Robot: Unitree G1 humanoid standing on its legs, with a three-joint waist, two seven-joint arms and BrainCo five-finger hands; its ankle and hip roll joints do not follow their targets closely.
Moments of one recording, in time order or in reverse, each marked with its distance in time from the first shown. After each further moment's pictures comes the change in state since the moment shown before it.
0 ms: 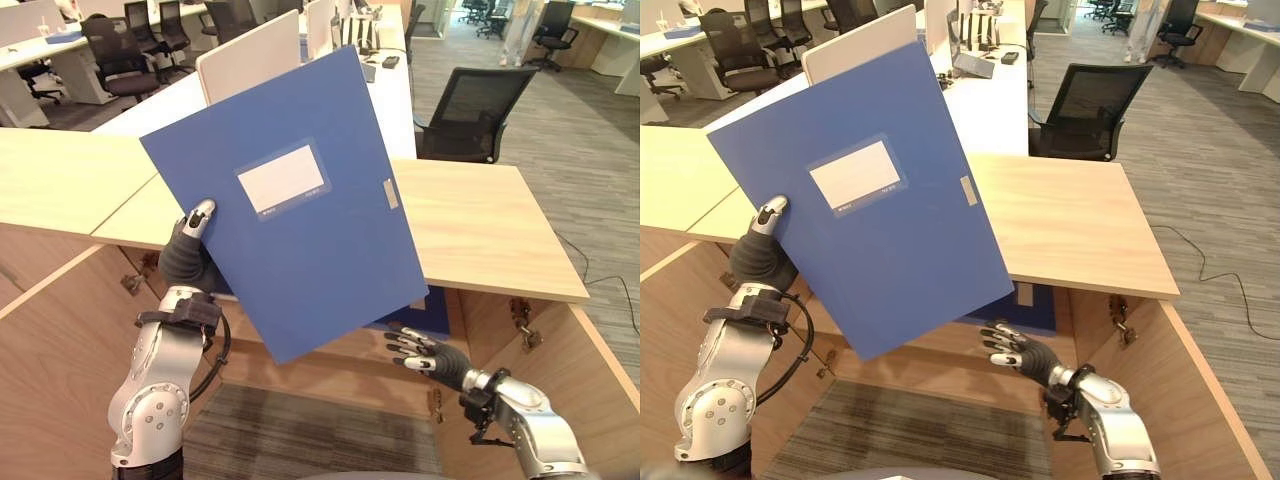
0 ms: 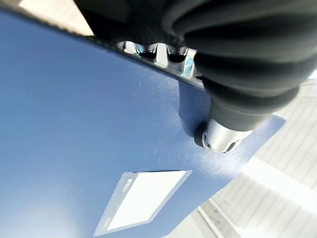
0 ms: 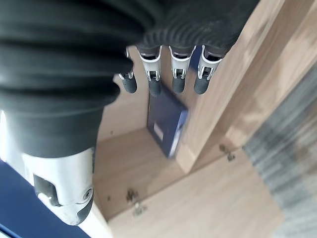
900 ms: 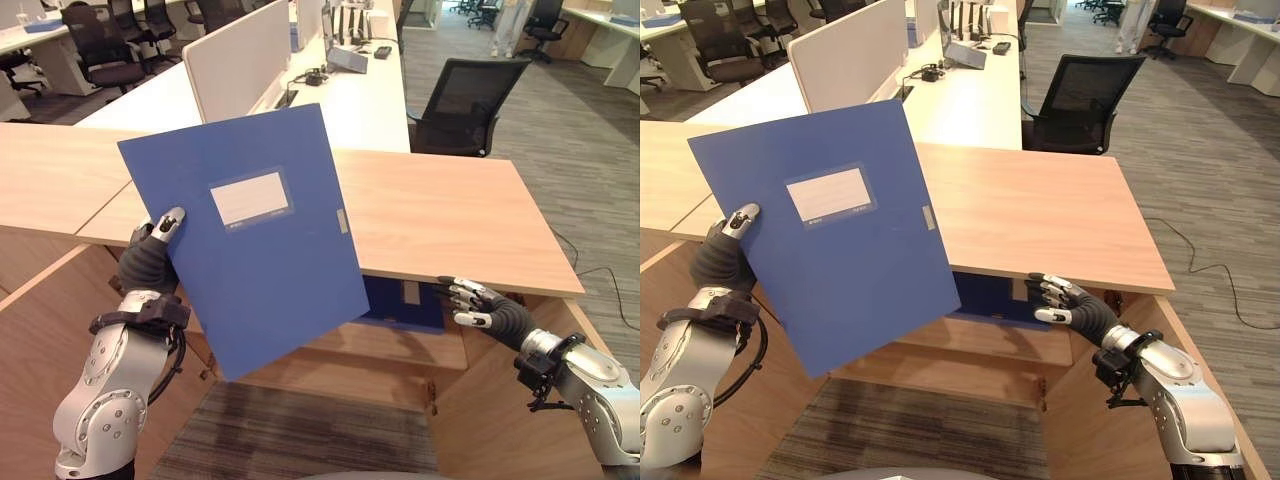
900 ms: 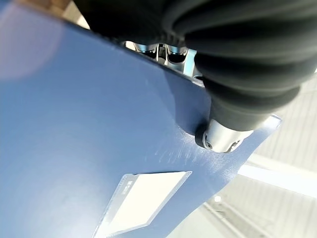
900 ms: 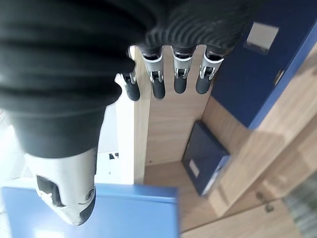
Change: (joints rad) left arm 0.083 0.259 0.071 -0.013 -0.002 0.022 0.131; right arm -0.011 -0.291 -0.088 -0.265 0.361 0.060 -0.209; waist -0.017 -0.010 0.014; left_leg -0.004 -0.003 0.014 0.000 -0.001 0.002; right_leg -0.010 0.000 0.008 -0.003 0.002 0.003
